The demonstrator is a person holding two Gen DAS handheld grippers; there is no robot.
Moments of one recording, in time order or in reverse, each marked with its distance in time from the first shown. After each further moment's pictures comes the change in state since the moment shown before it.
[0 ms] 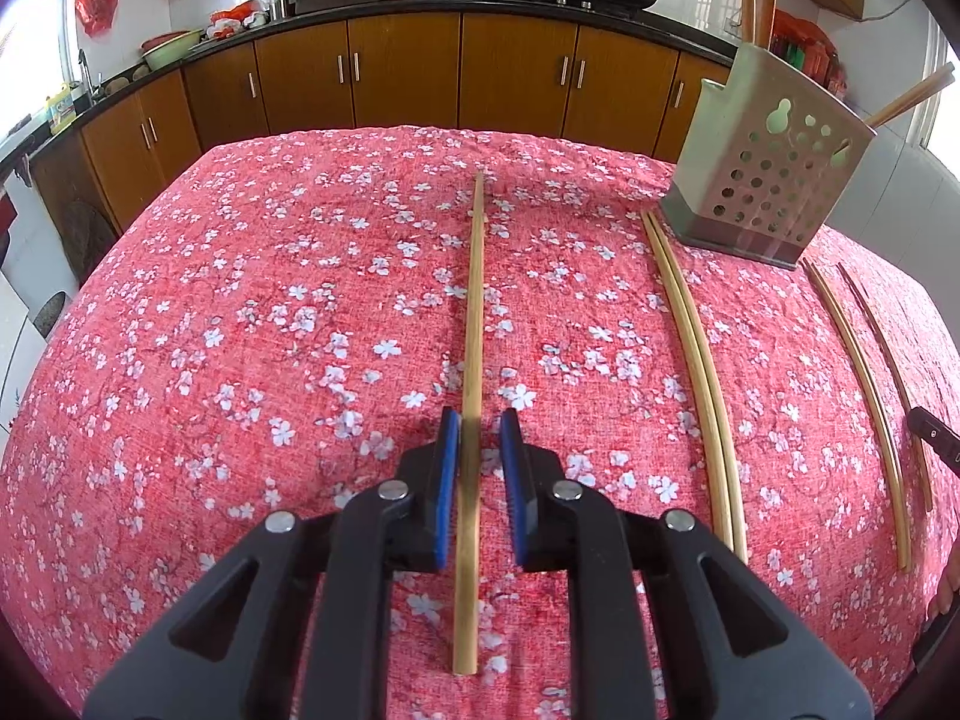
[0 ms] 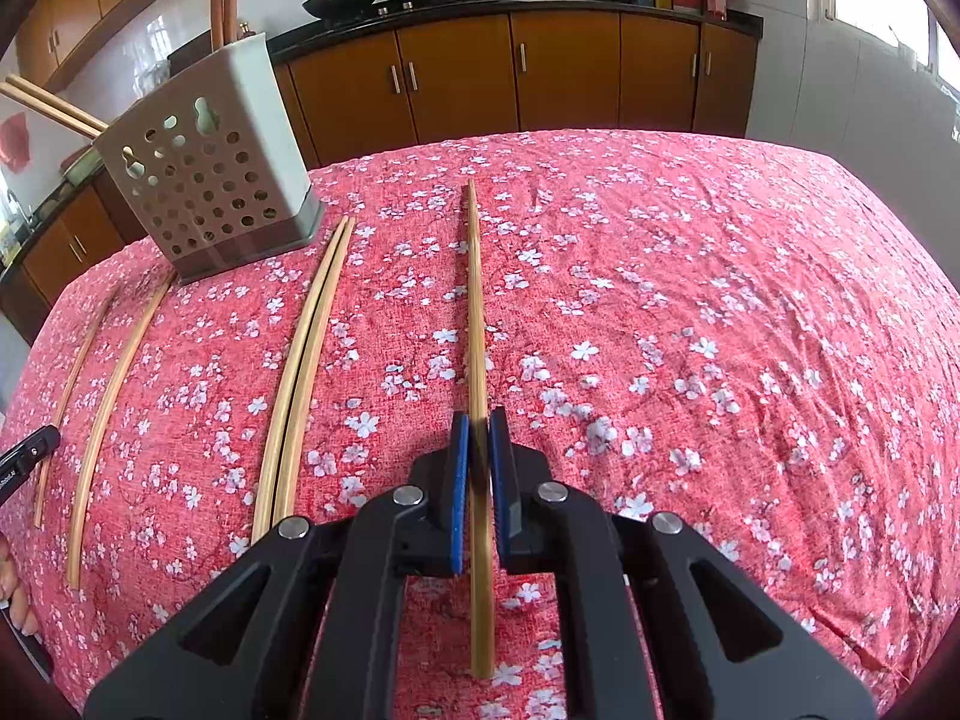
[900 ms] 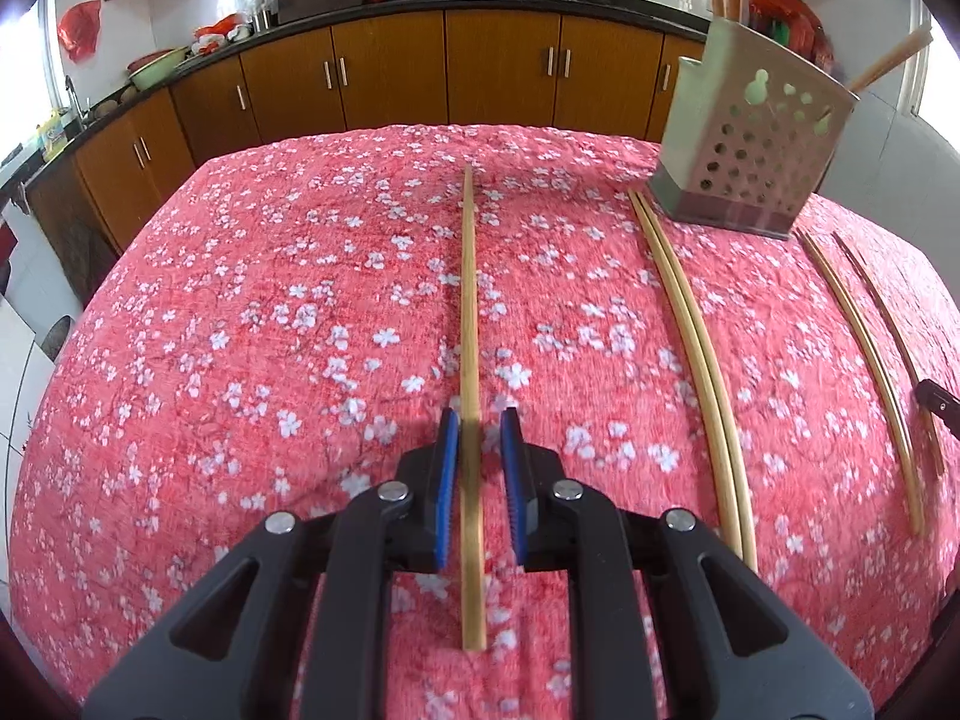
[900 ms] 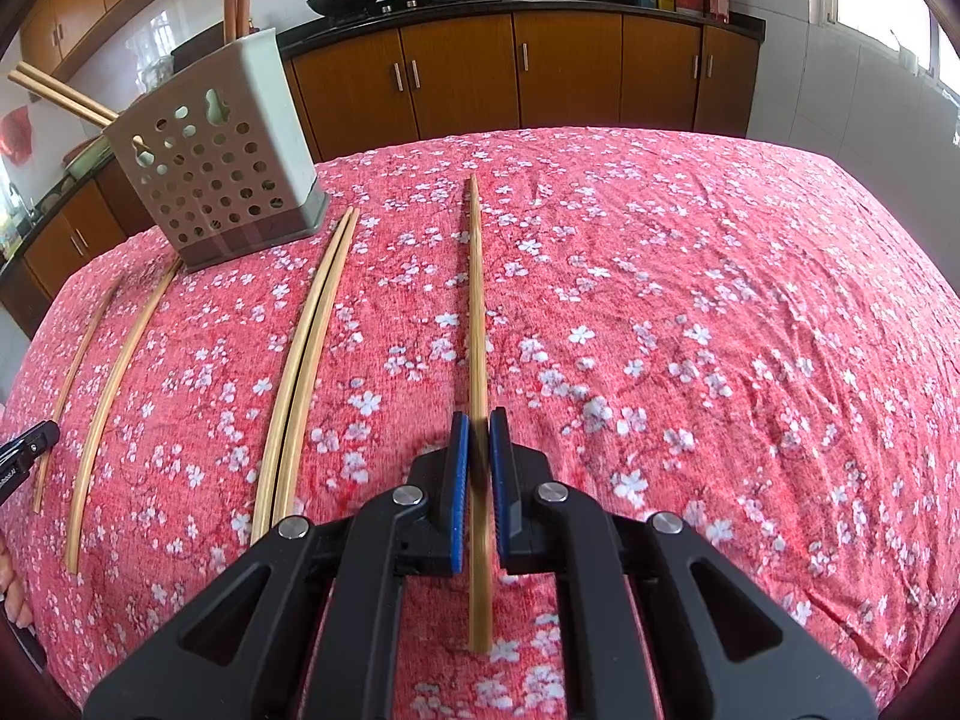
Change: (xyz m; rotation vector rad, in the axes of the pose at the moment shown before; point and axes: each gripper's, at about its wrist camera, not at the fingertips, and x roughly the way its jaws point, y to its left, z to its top) left arm -0.006 -0.006 -0.007 0.069 0.012 0.019; right arm -0.008 -0.003 -0.010 -0.006 0.003 0.008
